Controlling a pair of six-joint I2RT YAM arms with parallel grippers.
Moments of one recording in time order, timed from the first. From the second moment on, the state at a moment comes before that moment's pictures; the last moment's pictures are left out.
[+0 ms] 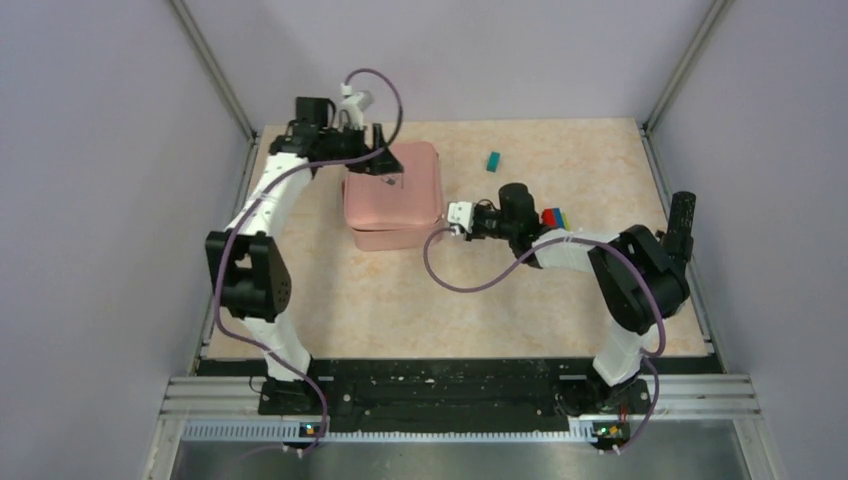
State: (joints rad) left arm -0.07 1.75 1.63 -0.58 0.72 -0.06; right arm 0.53 1.75 0.91 0.46 -0.57 -0.83
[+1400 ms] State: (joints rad) left arm -0.23 1.93 1.56 -0.72 1.05 0.37; right arm 0.55 1.84 1.03 0.41 -0.61 -0.54
